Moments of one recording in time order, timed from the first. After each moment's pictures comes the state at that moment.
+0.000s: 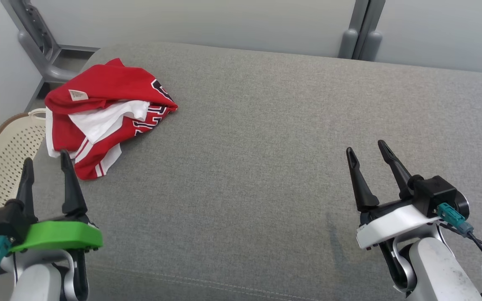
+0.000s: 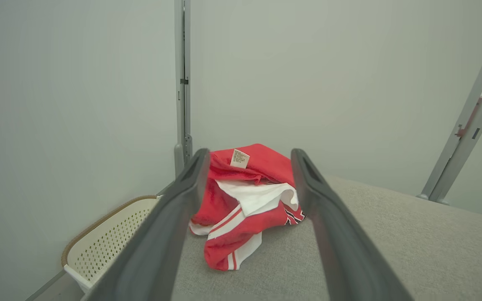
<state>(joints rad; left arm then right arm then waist) -0.18 0.23 -0.06 0.18 -0.43 0.10 -0.26 -0.21 -0.09 0.13 0.21 0.17 0.13 -0.26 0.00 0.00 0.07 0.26</state>
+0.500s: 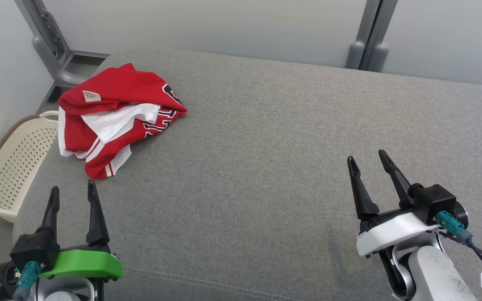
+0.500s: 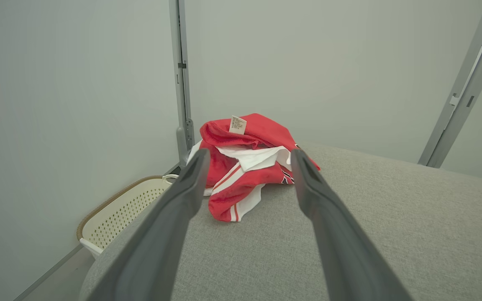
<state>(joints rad) -0.05 0.20 -0.10 0.14 -0.35 0.12 -0.26 -0.17 -0.07 0.11 0.22 0.17 0.13 -0.26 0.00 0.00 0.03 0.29</state>
